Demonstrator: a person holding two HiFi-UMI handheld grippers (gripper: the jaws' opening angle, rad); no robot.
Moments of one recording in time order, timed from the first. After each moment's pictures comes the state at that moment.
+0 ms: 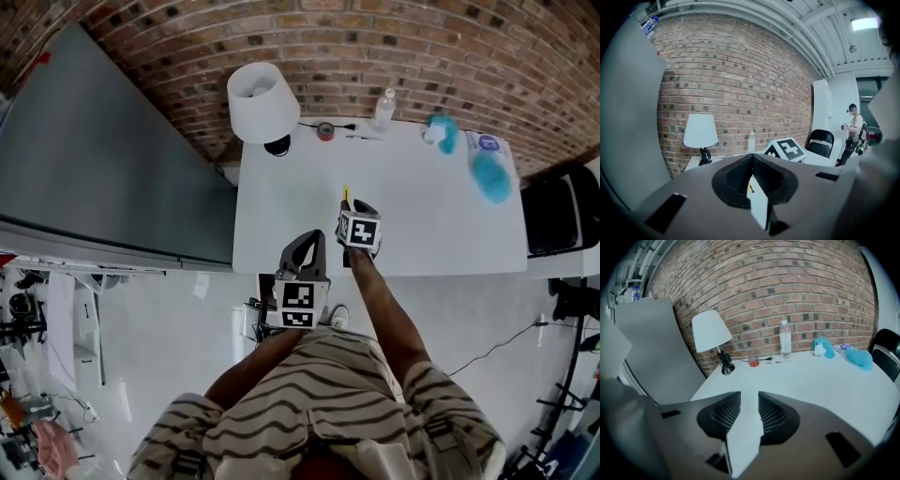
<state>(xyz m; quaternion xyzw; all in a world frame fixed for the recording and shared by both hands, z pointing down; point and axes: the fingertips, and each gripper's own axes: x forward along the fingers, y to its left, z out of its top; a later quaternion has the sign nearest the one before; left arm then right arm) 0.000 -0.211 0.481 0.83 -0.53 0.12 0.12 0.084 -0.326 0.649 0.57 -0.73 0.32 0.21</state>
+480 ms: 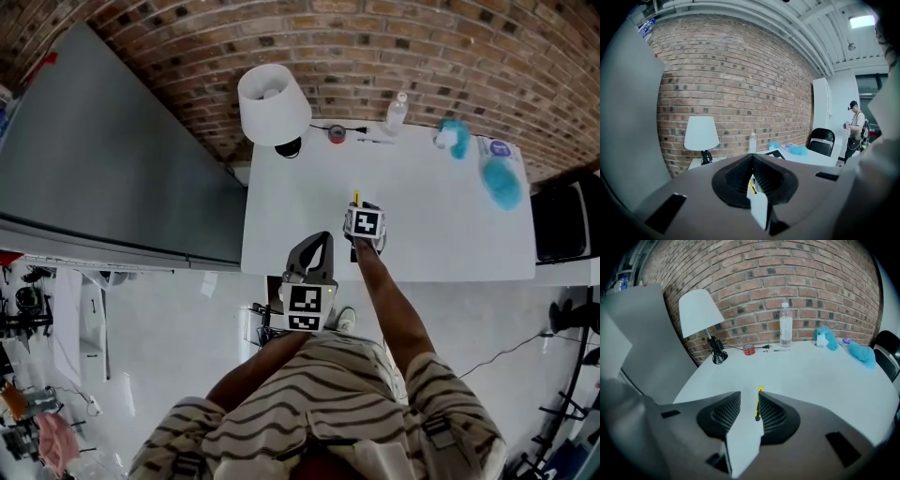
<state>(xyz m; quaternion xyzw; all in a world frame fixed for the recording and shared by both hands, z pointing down) -0.002 -0.219 0.474 0.83 -0.54 0.12 0.11 0.087 -0.350 0.702 0.56 -0.70 0.35 0.26</state>
